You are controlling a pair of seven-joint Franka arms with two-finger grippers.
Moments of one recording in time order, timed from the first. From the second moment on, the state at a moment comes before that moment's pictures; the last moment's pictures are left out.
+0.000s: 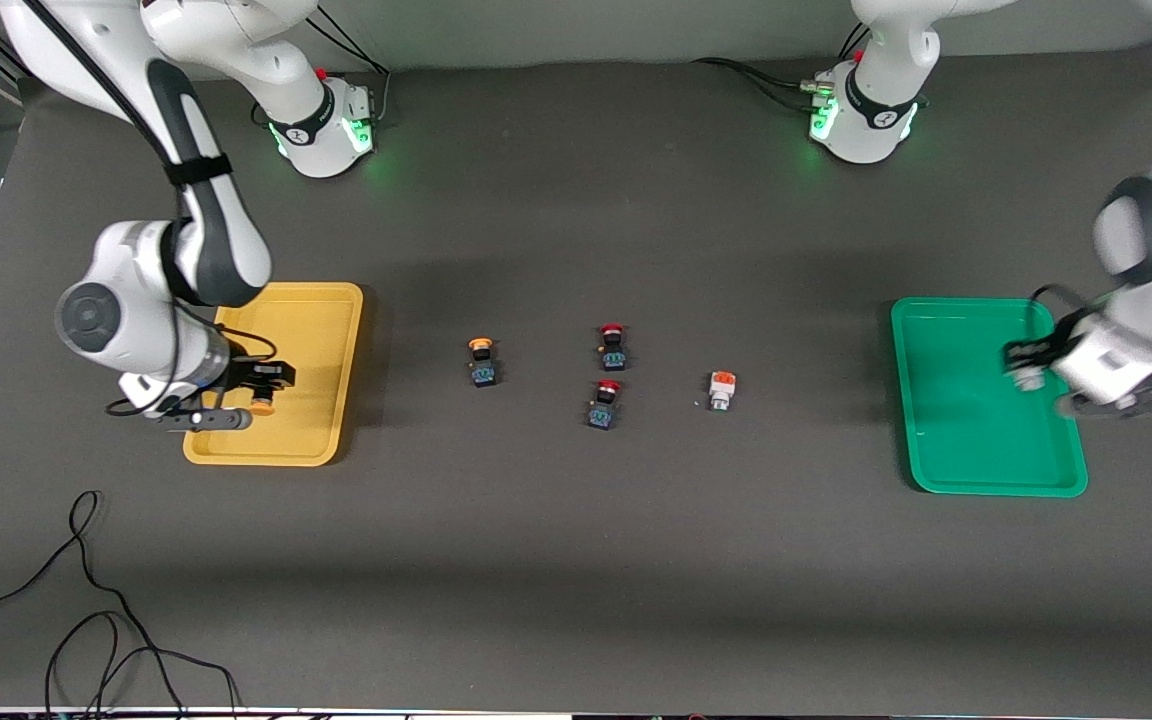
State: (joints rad) left arm 0.14 0.25 -0.03 -2.06 0.07 2.19 0.06; right arm 0.44 0.28 -0.41 -2.21 0.12 2.36 -0.04
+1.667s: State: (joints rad) left arm -0.36 0.33 -0.08 -1.76 0.04 1.96 -0.43; right arm 0.82 0.29 -0.39 -1.96 0.30 2.12 0.43
